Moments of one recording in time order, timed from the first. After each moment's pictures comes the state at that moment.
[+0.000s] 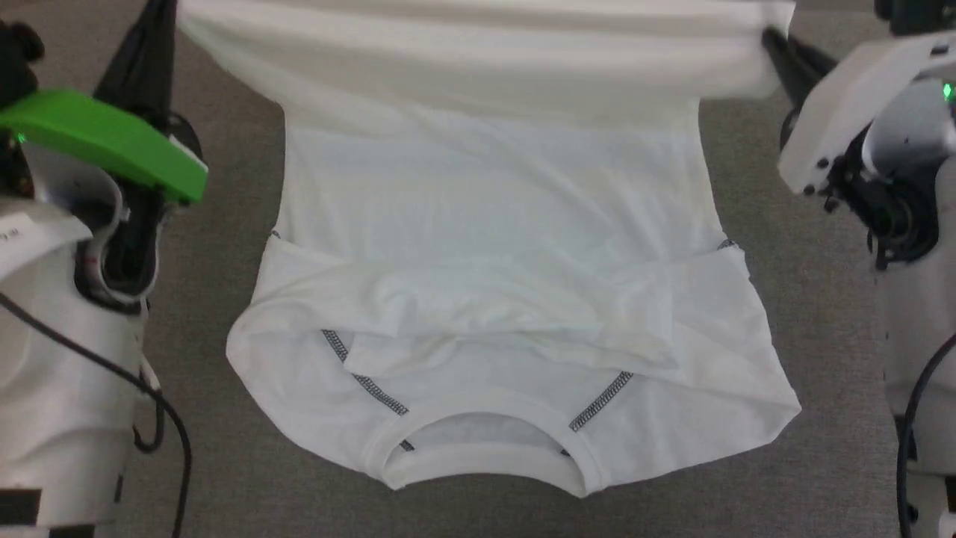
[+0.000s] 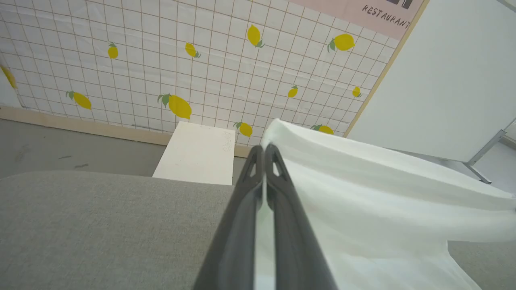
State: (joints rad) left arm -0.74 0.40 -0.17 0.29 -0.74 -0.11 0.03; right arm -0.79 -0.20 0.03 0.31 0.35 0.13 0.51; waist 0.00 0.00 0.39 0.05
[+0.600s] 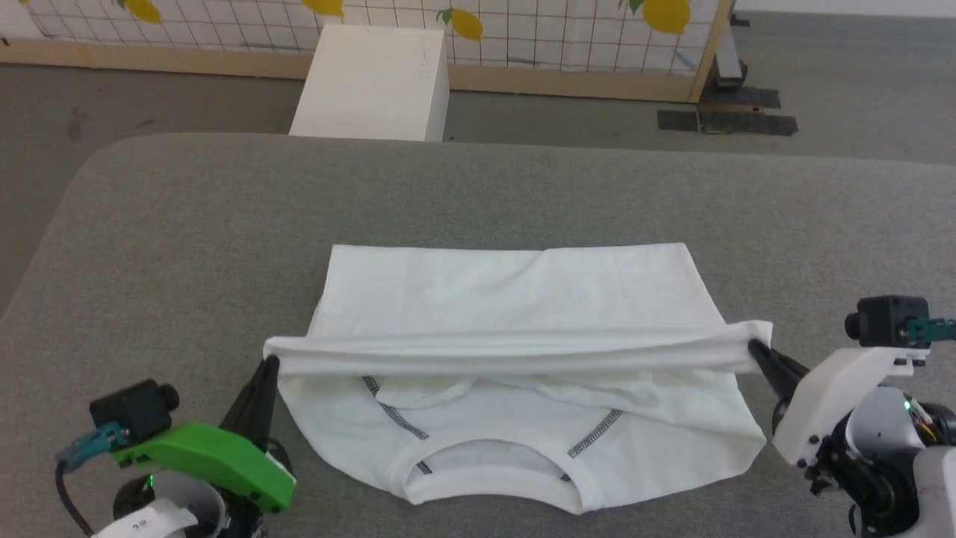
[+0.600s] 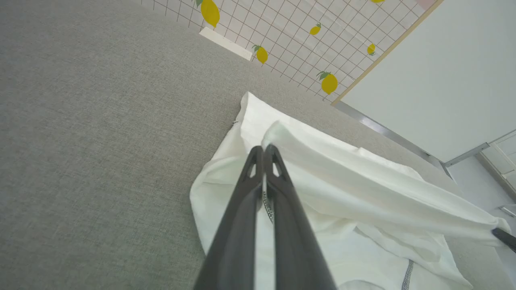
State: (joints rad) left arm -0.01 0.32 -0.17 -0.04 -0.84 0.07 0.07; right arm -0.14 -0.11 -0.12 0.06 0.42 0.13 0.60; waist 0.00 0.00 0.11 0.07
